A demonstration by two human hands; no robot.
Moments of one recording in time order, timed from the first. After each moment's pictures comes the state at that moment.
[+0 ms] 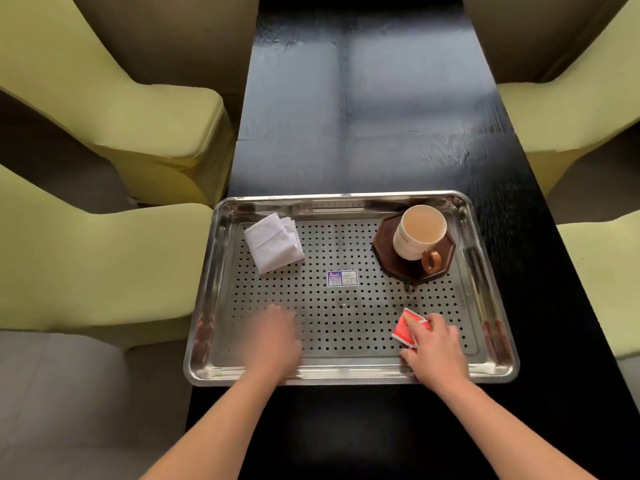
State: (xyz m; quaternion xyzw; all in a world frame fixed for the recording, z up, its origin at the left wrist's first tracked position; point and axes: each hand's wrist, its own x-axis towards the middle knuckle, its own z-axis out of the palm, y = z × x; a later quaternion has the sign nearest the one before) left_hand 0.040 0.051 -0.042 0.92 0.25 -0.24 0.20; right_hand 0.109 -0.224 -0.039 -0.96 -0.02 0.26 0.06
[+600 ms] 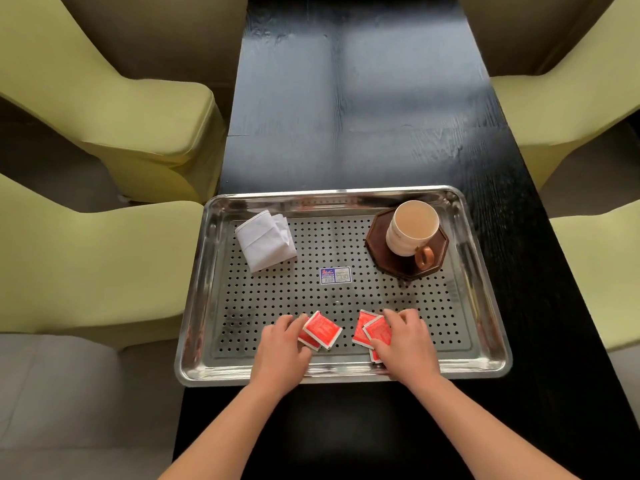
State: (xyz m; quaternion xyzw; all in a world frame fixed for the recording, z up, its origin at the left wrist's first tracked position) left_hand 0.030 0.028 -0.044 0.92 0.20 -0.20 0.29; right_hand 0.104 -0.195 -0.047 -0.96 -0.05 0.22 0.15
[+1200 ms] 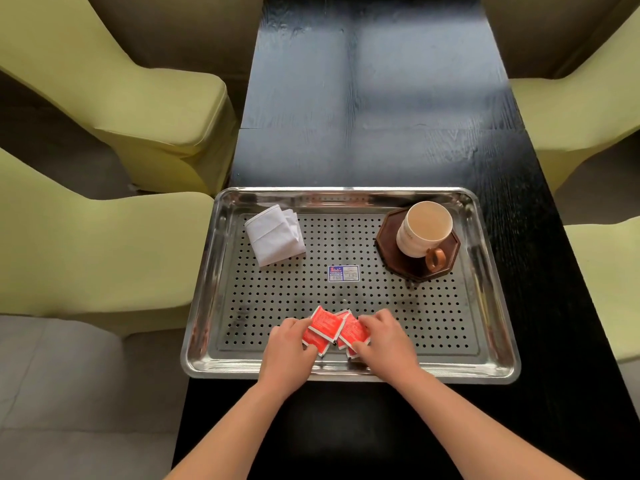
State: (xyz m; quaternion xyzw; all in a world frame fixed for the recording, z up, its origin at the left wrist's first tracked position) left_hand 0.024 0.024 -0.047 0.89 0.22 -0.15 0.37; right_hand 0.102 -0.157 -0.053 -0.94 -0.12 0.26 0.18
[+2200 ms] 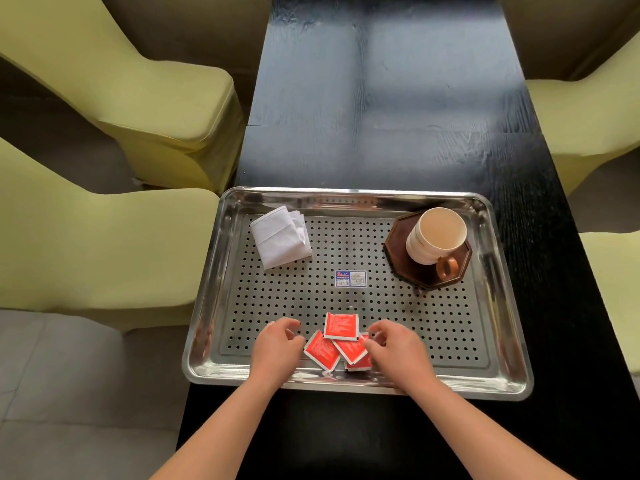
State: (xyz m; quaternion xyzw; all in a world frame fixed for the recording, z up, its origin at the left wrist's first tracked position) left_hand 0.038 0.050 -0.050 0.83 0.36 -0.17 0.39; right_hand 0.112 -0.156 -0.036 -0.93 -0.05 0.28 0.22
